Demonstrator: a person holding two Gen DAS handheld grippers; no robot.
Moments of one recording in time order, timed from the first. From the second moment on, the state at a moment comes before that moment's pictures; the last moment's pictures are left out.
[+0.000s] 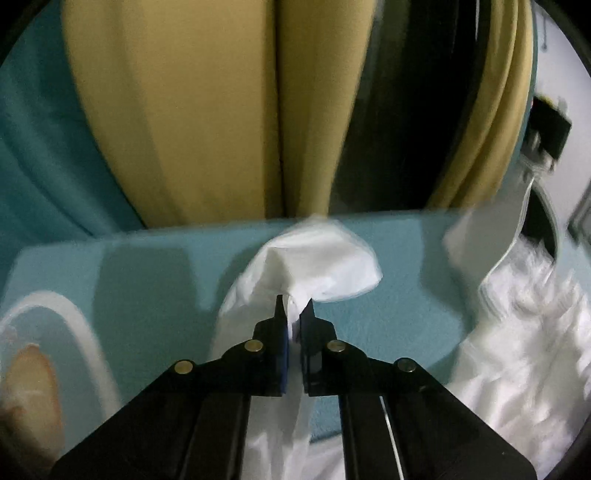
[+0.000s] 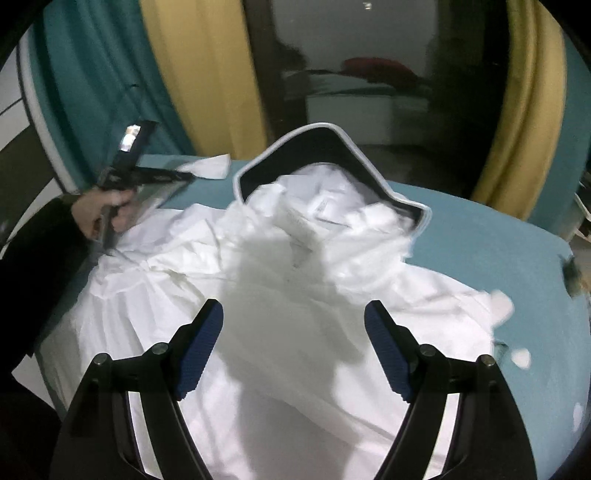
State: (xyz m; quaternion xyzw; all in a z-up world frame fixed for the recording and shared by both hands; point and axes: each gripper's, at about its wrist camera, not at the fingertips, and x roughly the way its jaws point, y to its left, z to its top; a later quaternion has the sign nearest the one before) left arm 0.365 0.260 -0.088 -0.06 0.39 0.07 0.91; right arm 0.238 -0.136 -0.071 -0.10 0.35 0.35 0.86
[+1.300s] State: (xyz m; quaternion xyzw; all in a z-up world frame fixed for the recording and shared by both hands) left arm 0.324 0.076 -0.016 -0.03 0.40 -0.15 0.90; right arm 0.398 -0.212 -0.047 -0.06 0.34 0.33 0.88
